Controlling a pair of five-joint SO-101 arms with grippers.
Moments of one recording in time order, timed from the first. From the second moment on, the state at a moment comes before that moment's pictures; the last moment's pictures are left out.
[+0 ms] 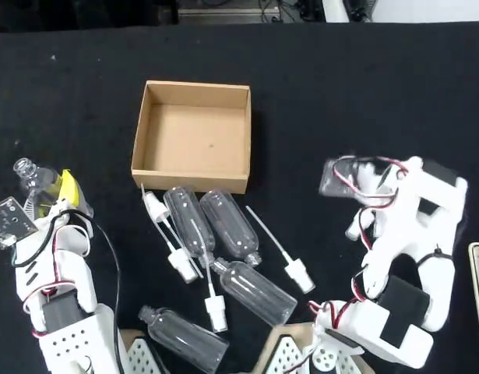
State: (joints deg) left arm -28.1 -103.3 96.2 30.2 12.0; right arm 30.5 -6.4 33.7 66.9 110.5
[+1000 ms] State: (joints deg) left arm -28.1 -103.3 96.2 30.2 11.9; right arm 28.3 -6.4 39.6 61.5 46.5
